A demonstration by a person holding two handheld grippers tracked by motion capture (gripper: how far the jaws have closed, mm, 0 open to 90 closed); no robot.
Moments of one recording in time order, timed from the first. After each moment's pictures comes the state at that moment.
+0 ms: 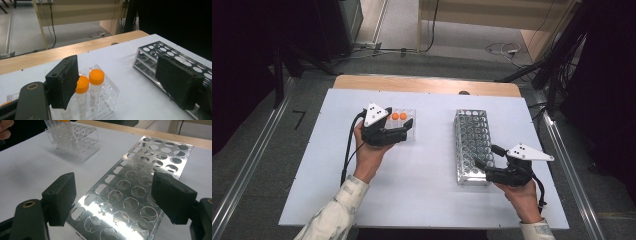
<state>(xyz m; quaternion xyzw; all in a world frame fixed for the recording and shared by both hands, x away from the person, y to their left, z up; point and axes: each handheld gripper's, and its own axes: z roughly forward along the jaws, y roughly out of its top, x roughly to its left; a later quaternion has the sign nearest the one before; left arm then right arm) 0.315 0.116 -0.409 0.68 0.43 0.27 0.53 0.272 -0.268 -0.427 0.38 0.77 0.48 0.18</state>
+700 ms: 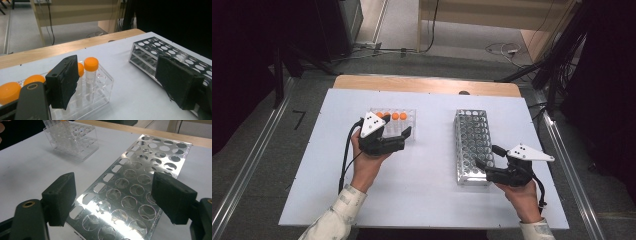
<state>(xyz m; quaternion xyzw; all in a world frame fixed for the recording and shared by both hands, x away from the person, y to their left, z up) 0.295 0.119 -0.417 0.68 0.43 0.27 0.54 0.272 -0.269 -0.429 0.39 0.77 0.48 0.18</state>
